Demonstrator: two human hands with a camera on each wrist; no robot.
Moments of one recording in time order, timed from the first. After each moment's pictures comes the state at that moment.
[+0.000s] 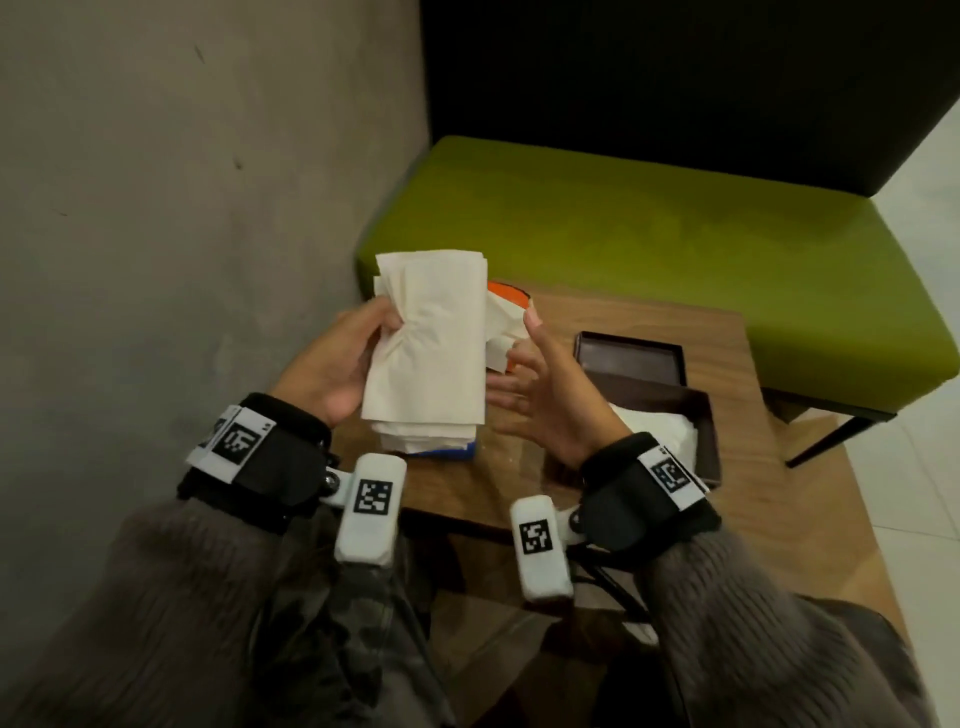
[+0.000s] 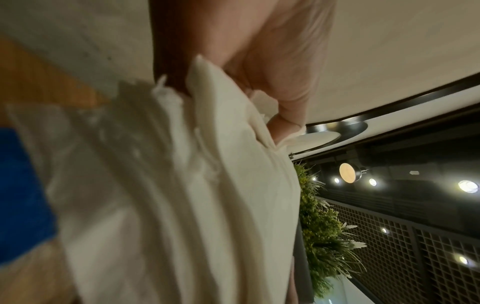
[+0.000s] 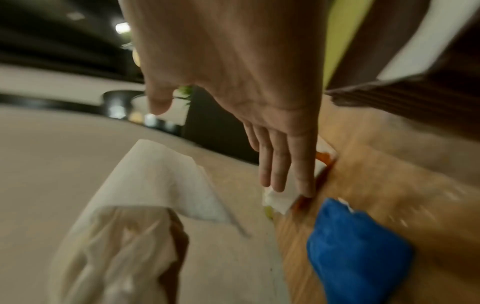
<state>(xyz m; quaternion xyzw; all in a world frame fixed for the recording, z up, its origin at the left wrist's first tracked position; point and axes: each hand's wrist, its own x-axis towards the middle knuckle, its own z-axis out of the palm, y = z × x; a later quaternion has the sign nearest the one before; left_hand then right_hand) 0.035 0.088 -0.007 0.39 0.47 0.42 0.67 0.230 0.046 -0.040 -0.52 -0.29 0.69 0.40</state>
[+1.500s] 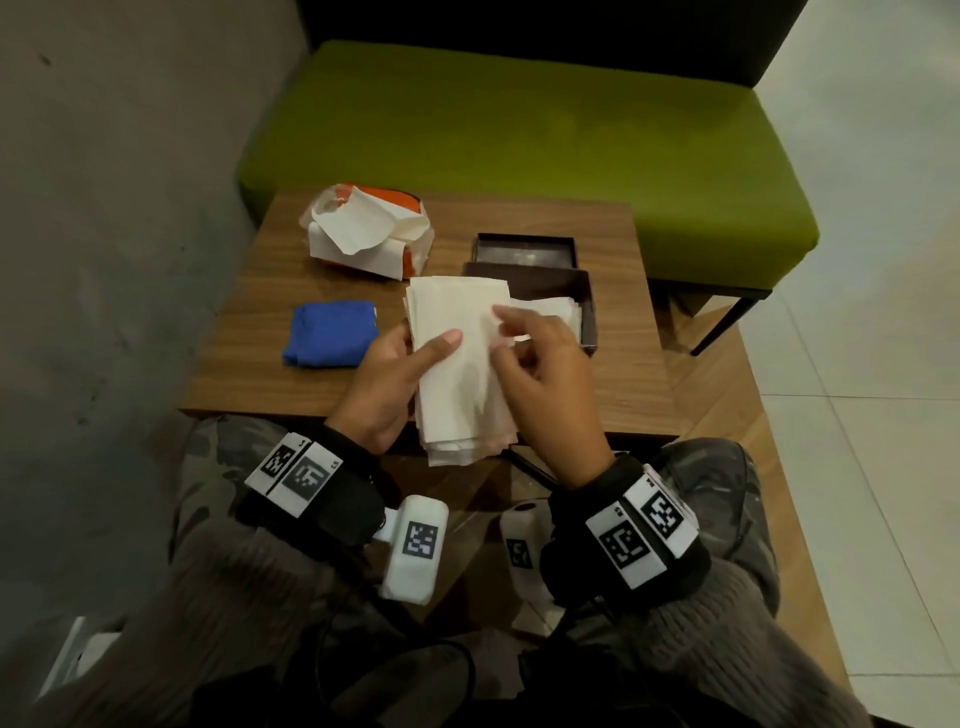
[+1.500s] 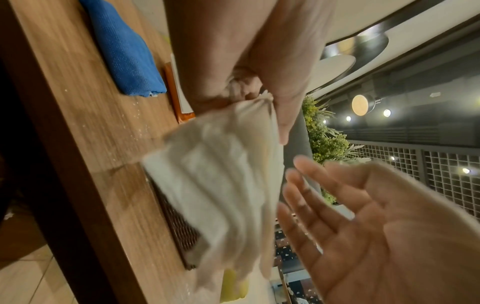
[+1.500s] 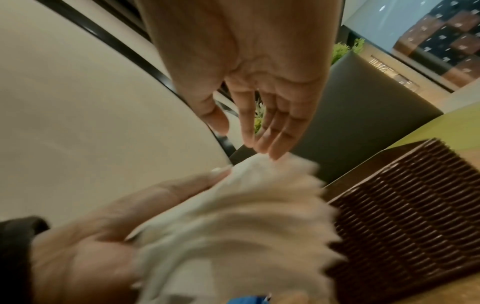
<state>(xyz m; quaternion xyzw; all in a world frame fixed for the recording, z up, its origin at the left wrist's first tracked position) 0.145 -0.027 -0.068 0.40 0.45 0.37 0.70 0.282 -0.088 -0.050 -0.65 -0.54 0.27 0.45</state>
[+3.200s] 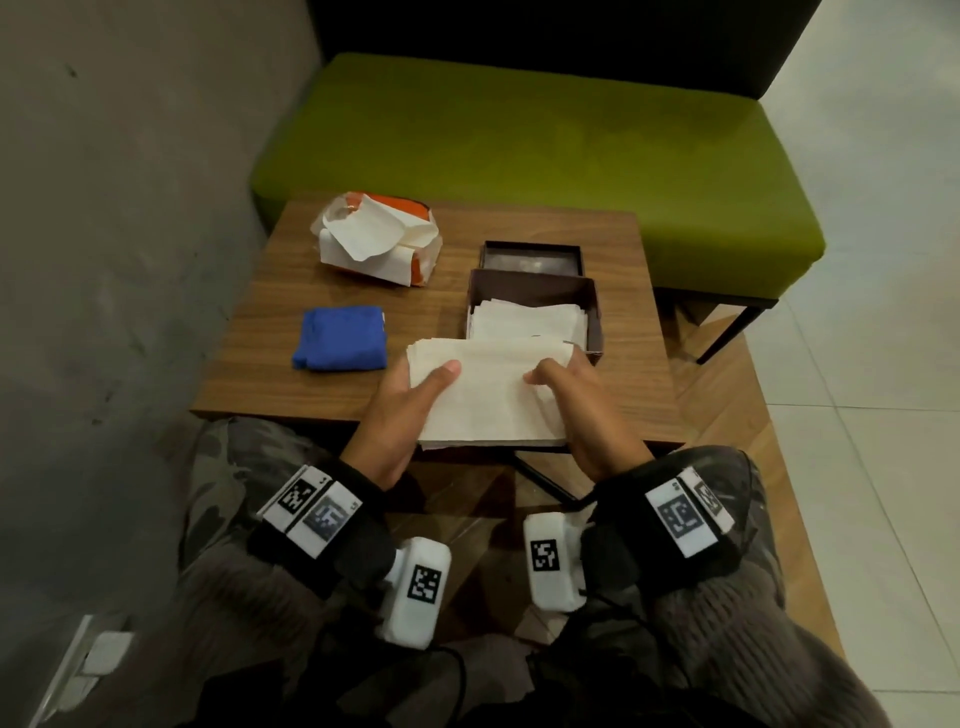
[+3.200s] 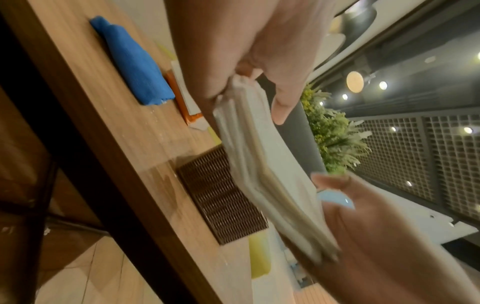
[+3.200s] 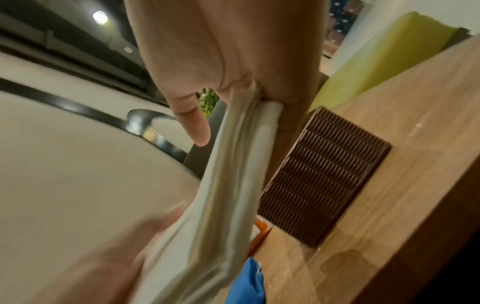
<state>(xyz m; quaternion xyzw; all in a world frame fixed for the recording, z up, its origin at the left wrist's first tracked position) 0.146 -0.048 -0.078 0.42 0.52 0.37 0.65 0.302 -0.086 -0.063 -0.64 -0.31 0.54 0.46</state>
